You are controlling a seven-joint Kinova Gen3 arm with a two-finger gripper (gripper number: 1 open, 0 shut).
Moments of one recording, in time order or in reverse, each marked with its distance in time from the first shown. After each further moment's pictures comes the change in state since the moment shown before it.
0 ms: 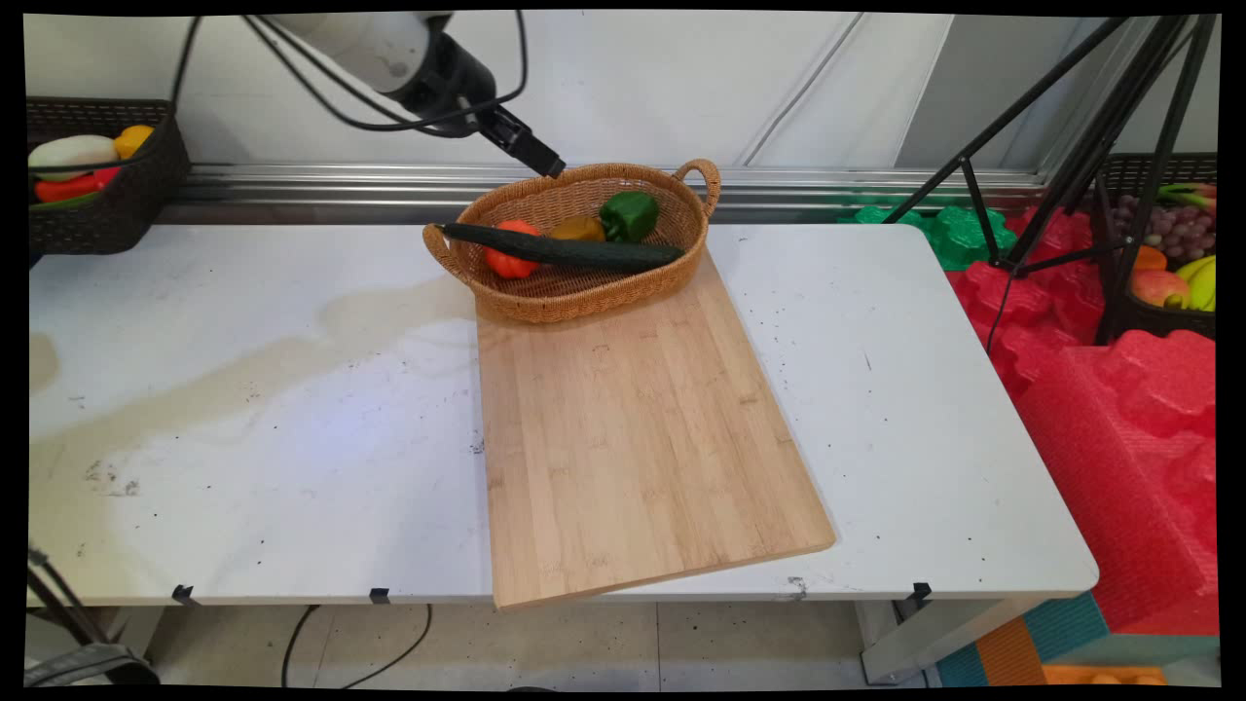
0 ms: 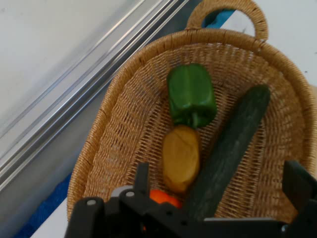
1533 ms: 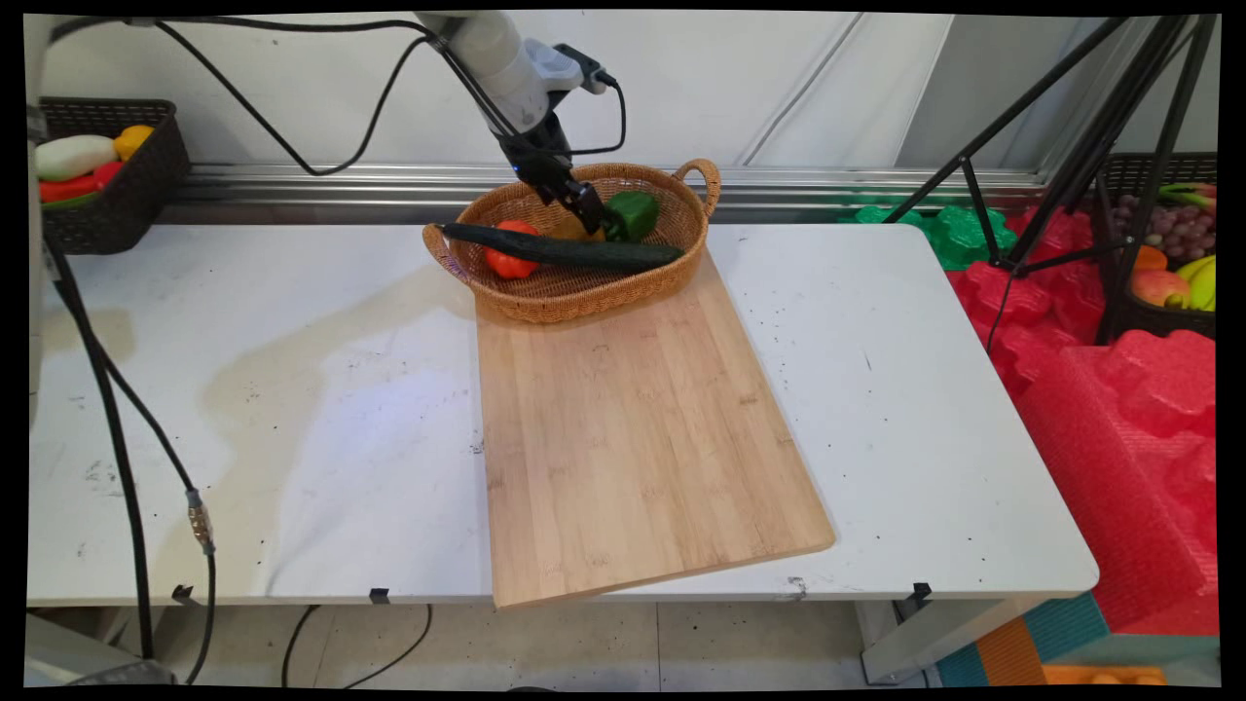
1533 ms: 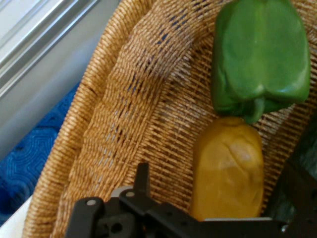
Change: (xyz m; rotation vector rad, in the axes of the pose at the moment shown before) arm 0.045 -0.029 0.179 -0.003 -0.338 -0.098
